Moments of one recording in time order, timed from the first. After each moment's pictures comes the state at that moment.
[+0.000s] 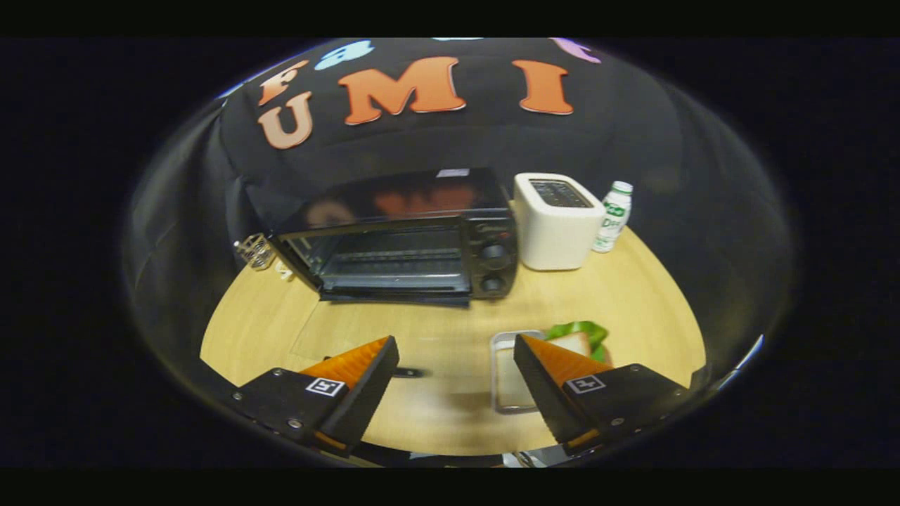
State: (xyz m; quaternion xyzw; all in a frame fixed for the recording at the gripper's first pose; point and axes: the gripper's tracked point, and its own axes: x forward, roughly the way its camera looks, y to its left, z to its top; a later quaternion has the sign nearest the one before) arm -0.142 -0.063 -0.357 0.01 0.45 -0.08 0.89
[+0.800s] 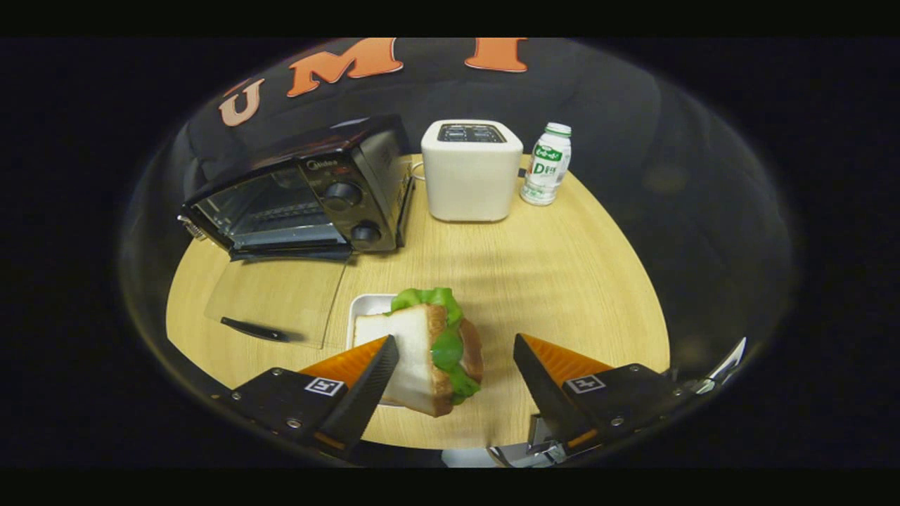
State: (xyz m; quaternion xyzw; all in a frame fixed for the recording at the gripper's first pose) arm -0.180 -0.160 -0.425 0.01 0.55 -0.10 0.83
